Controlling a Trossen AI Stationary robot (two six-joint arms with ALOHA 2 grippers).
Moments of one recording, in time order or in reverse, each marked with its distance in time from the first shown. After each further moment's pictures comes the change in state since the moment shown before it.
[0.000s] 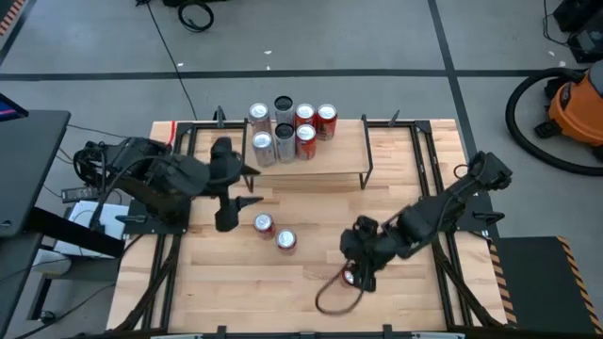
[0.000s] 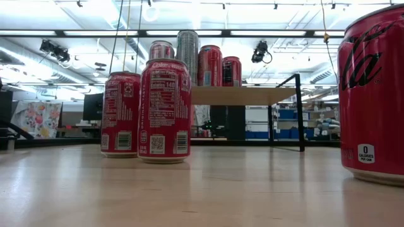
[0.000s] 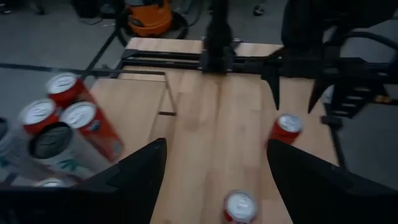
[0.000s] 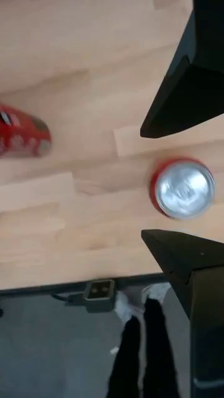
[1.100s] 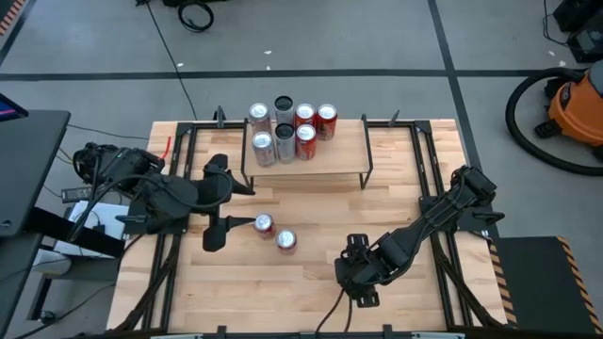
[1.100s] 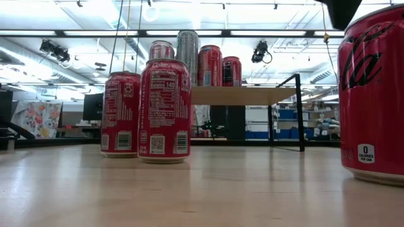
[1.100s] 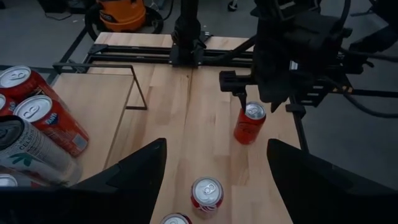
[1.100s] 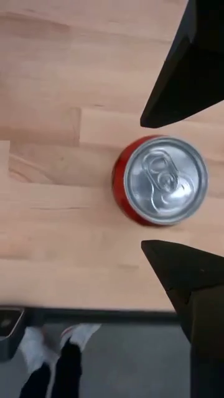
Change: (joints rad) left arm -0.135 0.000 0.000 -0.021 -0.002 -0.077; right arm 0.041 0.195 0.037 -0.084 -0.083 -0.221
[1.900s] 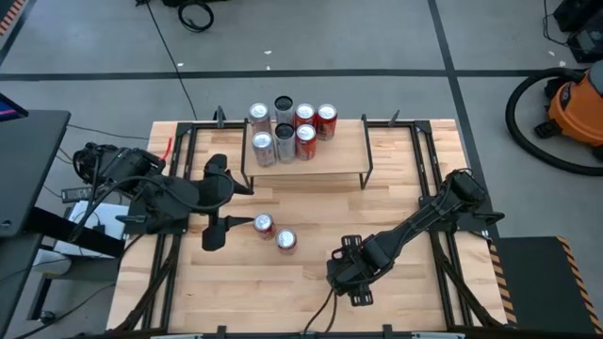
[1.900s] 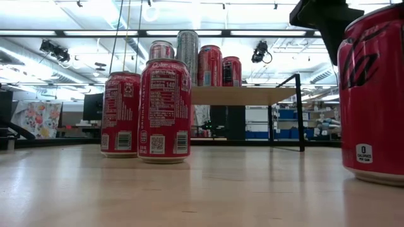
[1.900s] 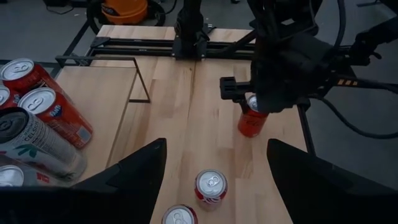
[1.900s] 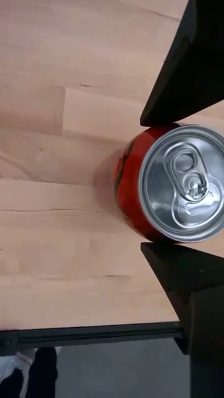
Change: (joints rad) left arm 0.001 0.000 0.000 -0.035 0.000 -0.007; right arm -0.063 0.095 0.000 -0.013 -0.093 -0.030
